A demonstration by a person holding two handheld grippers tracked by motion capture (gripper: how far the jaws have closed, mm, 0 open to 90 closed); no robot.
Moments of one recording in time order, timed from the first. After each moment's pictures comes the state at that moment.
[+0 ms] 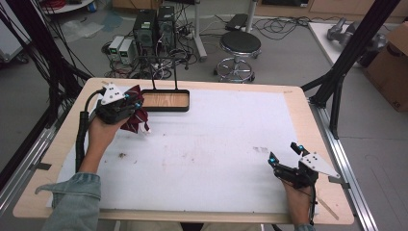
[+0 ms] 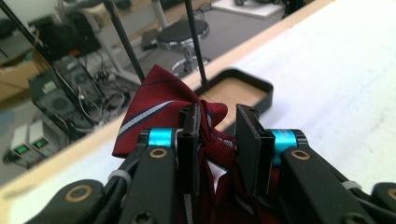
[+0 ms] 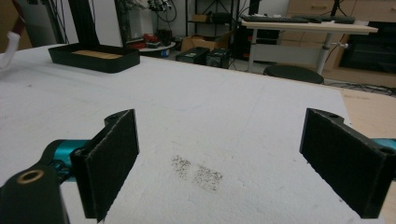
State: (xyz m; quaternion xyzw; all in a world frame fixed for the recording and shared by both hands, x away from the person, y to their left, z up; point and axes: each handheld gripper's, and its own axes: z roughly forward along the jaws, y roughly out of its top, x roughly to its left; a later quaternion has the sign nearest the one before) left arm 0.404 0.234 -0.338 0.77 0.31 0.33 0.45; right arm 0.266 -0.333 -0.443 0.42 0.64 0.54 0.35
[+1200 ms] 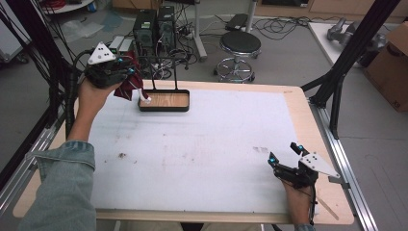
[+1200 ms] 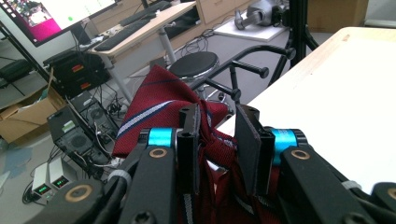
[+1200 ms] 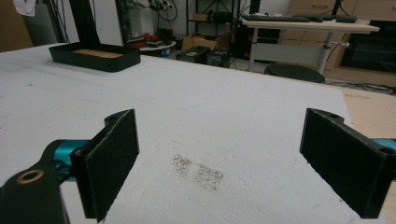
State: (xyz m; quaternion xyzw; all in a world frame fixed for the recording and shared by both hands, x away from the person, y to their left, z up) left arm 0.459 0.250 -0.265 0.76 0.27 0.35 0.47; right arm 0.266 -0.333 -0.443 0.42 0.65 0.53 0.35
